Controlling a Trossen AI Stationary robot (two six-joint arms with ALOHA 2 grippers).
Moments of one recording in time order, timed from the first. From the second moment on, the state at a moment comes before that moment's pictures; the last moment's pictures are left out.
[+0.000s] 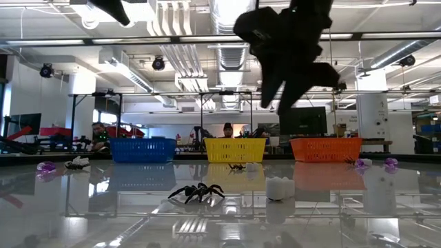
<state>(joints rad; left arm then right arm) -0.62 1.54 1.39 -1.29 -0.88 -0.91 0.18 1.76 1.31 -0.75 0.13 1.05</state>
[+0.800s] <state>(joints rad) -0.62 1.36 1.36 -1.34 -0.92 -0.85 0.11 1.76 1.14 -1.13 0.18 1.28</state>
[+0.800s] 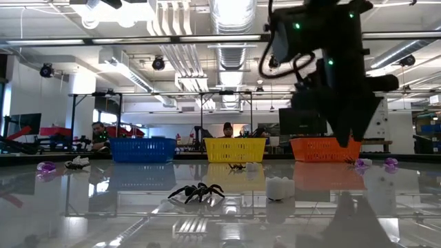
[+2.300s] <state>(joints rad) -0.60 1.36 1.36 -1.36 -0.92 -0.85 -0.08 1.75 0.93 -0.92 0.08 1.12</state>
